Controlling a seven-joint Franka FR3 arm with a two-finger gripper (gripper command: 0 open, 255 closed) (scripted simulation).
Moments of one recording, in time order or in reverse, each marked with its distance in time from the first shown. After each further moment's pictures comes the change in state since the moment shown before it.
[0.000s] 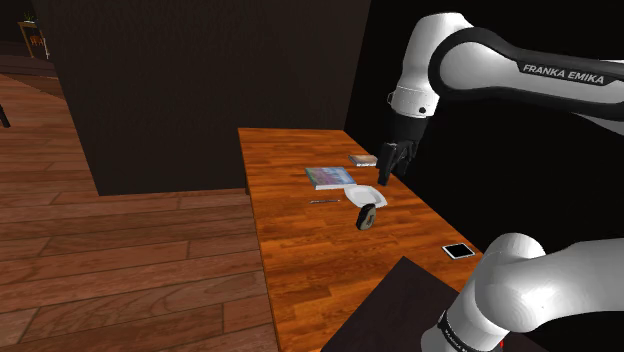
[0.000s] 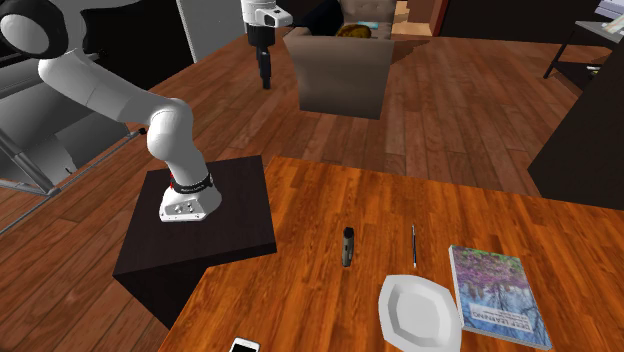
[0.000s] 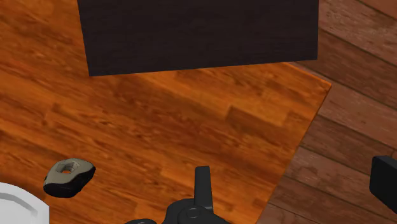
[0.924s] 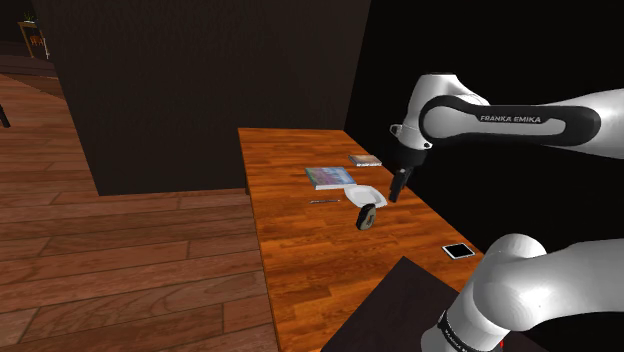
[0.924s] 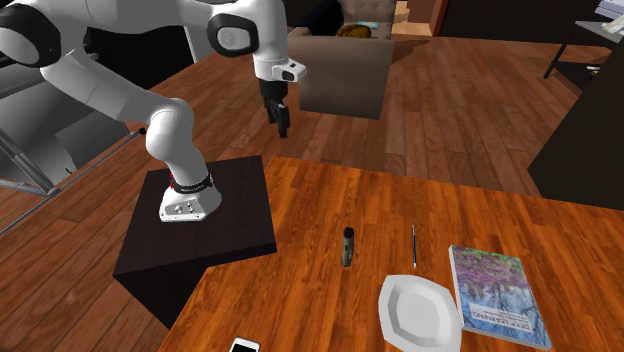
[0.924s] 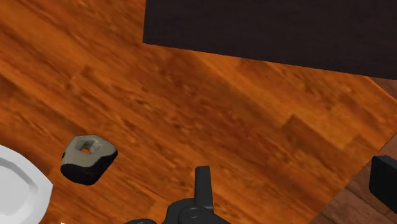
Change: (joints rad) arm -0.040 0.008 -0.246 -0.248 -0.203 0.292 -0.394
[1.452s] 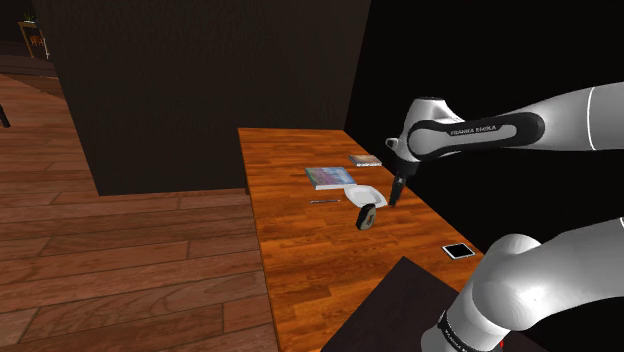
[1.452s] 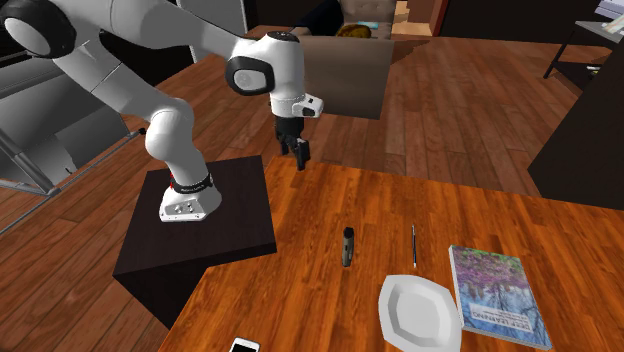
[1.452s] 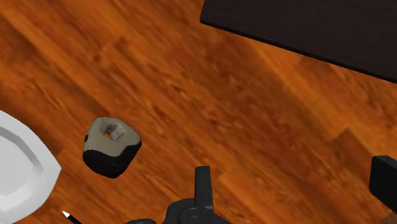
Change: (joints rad) arm -0.013 0.194 -0.186 -0.029 -0.106 0.263 -0.258
